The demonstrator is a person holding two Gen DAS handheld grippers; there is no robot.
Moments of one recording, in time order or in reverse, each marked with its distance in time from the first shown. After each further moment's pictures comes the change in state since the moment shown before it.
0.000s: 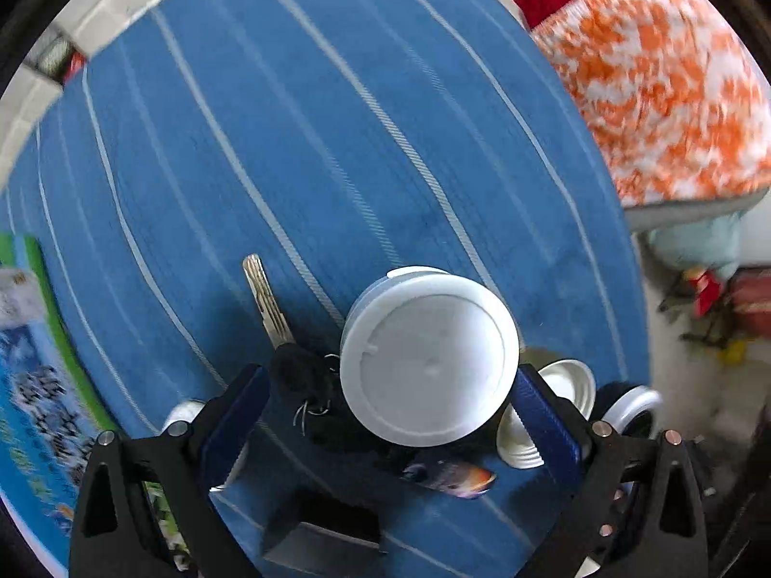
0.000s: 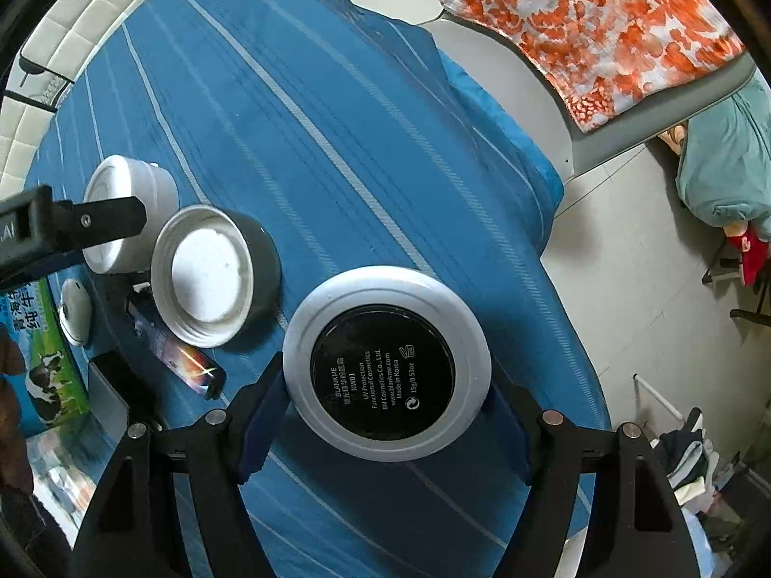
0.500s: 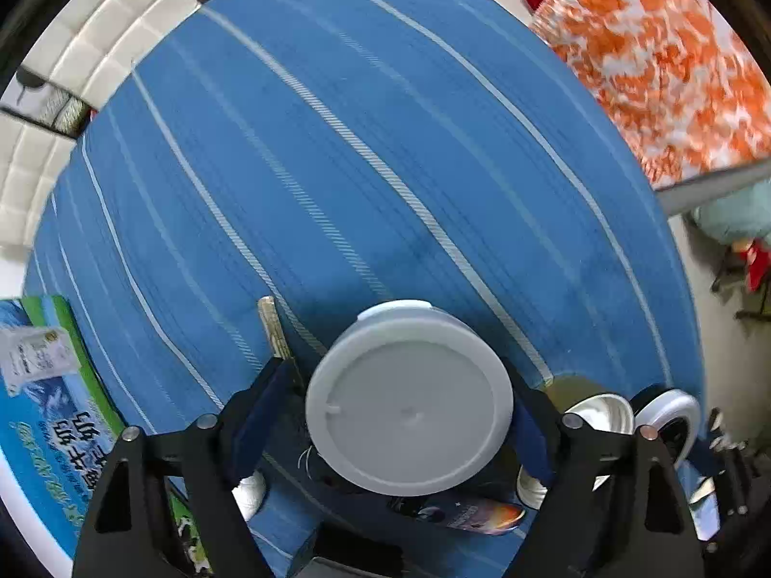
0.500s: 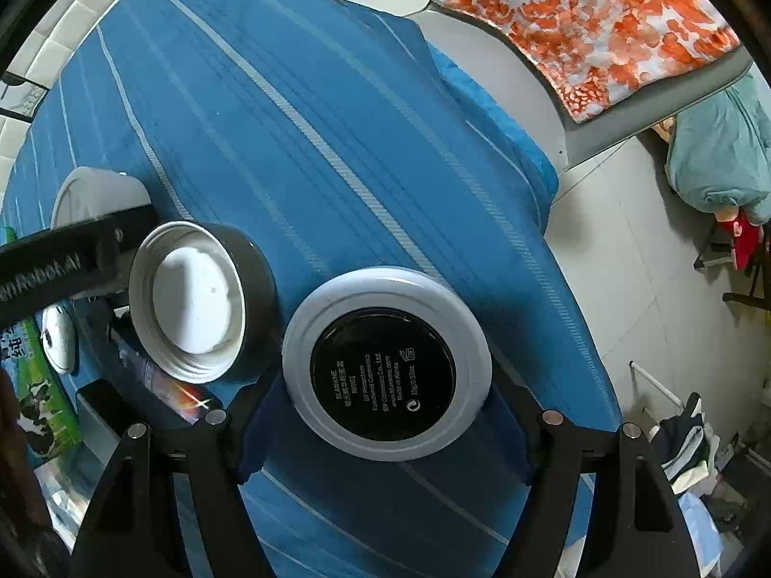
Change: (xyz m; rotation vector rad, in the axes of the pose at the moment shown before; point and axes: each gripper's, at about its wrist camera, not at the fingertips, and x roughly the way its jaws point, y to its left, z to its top) left arm 0.017 -0.034 0.005 0.151 -0.048 0.237; right arm 0.016 0.010 0.009 0.050 0.016 -0.044
